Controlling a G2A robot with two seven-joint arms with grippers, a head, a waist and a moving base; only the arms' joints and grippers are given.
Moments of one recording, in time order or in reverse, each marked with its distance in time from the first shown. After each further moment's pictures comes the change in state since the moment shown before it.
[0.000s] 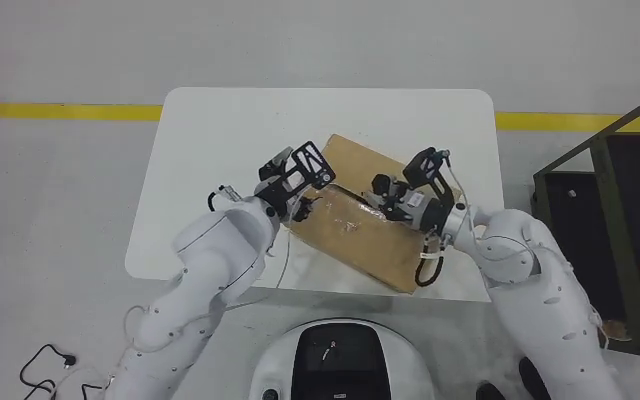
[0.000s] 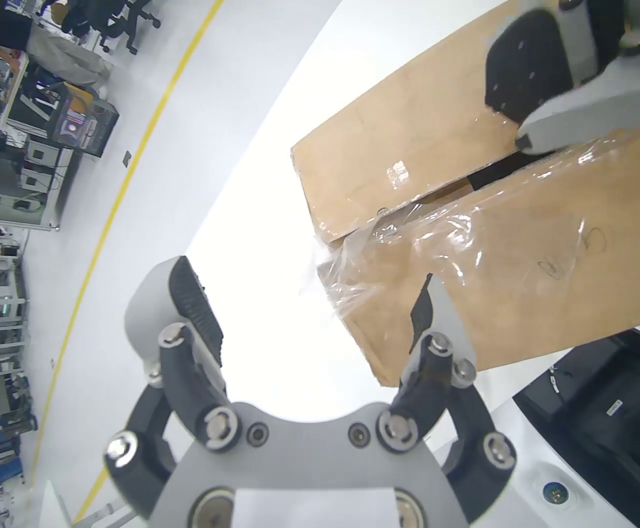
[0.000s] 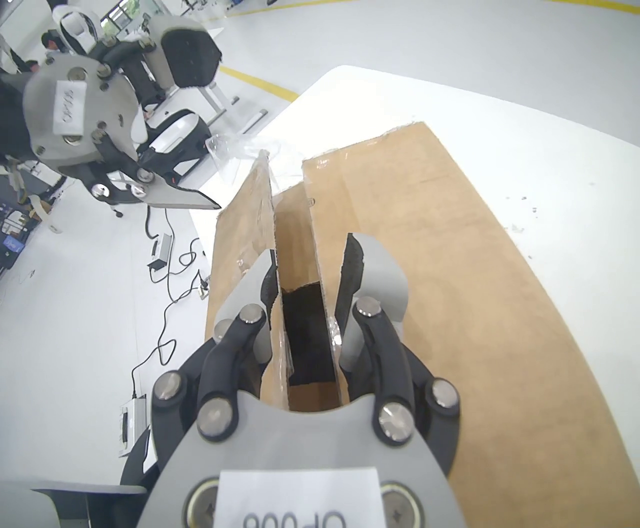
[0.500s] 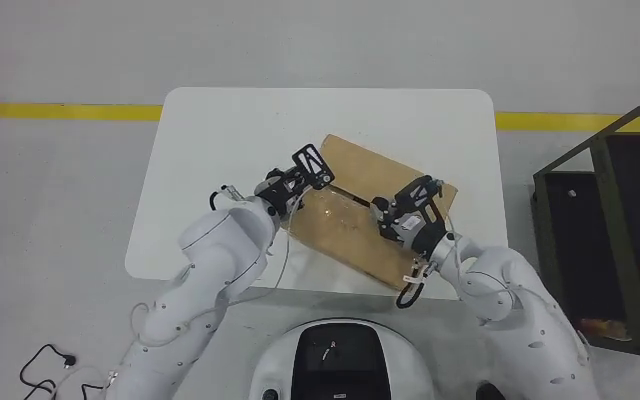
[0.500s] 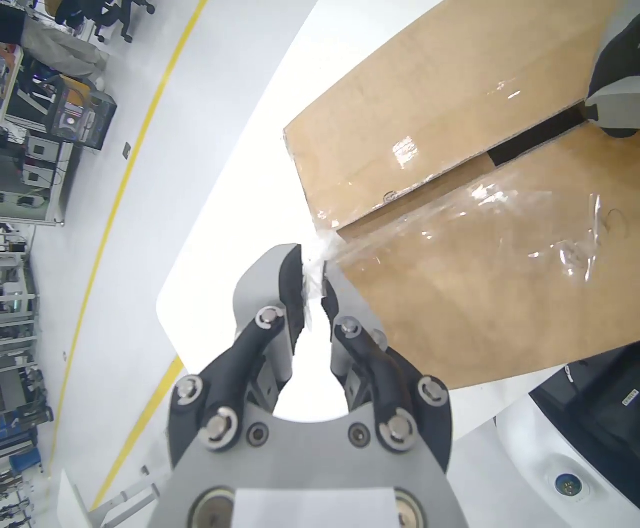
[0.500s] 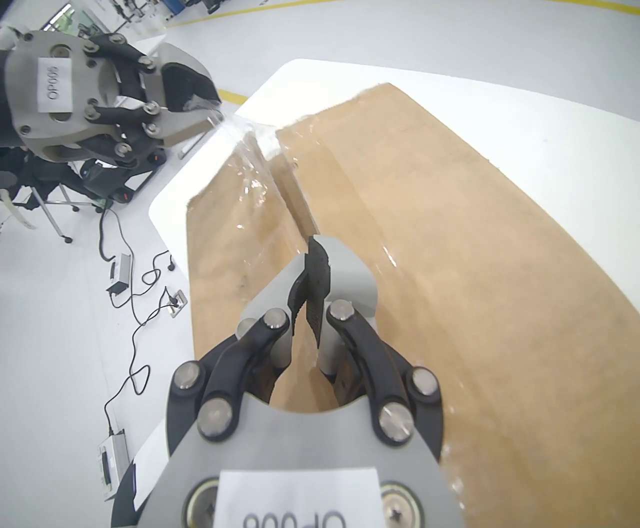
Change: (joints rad) left arm 0.000 -0.002 0.002 0.032 0.027 -0.010 0.013; right arm -0.180 0.000 -0.034 -0.128 -0.208 0.201 -0.115
